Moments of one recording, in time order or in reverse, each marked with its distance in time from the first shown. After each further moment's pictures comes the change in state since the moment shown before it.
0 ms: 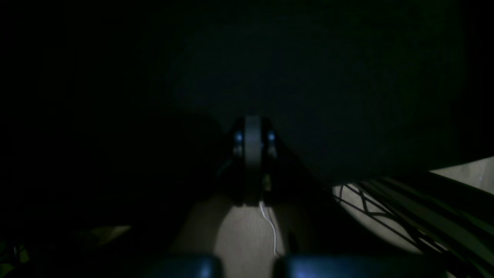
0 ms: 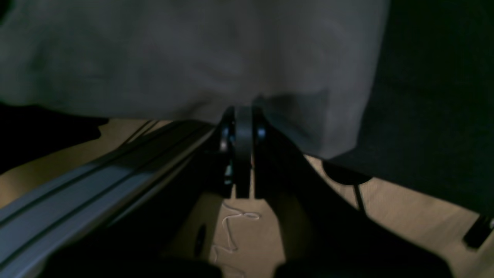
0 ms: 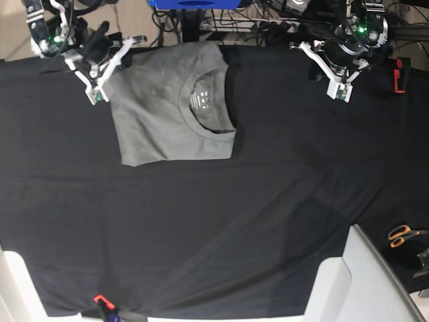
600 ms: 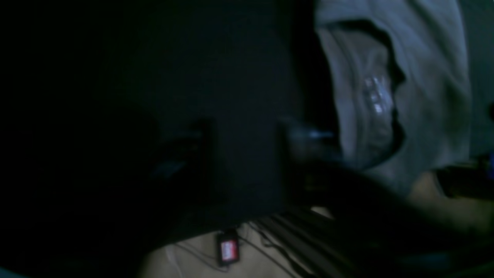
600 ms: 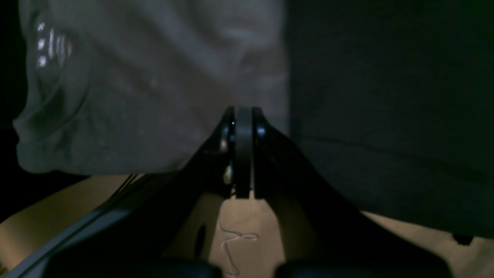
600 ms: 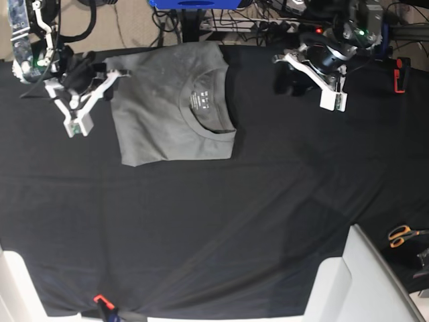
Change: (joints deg) left arm -1.9 -2.2 7.2 2.8 -25.0 0.7 0.0; right arm 5.6 -0.1 3.9 1.9 -0.1 -5.3 -4.6
